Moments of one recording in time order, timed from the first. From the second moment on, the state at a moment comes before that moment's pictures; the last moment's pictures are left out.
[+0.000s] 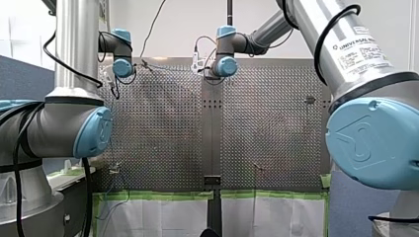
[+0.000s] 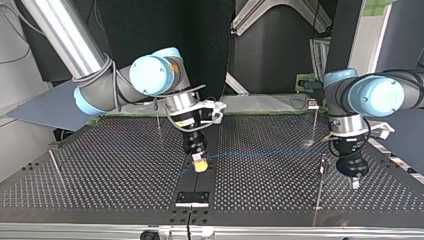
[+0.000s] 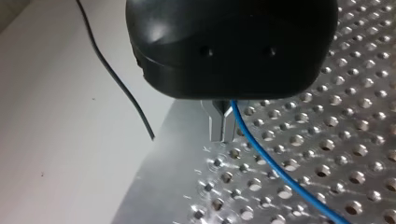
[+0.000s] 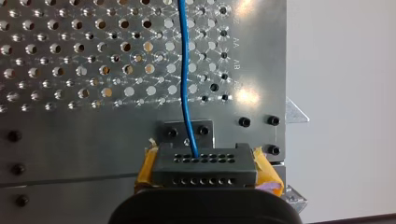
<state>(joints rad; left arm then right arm) 0.12 -1.65 -1.71 -2.69 -1.67 -1.94 2.31 -1.06 1.15 -0.26 1.60 1.57</state>
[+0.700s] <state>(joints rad) 0.12 -1.66 -1.67 -2.69 -1.66 -1.98 2.30 -1.03 1.07 -0.23 1.59 1.58</state>
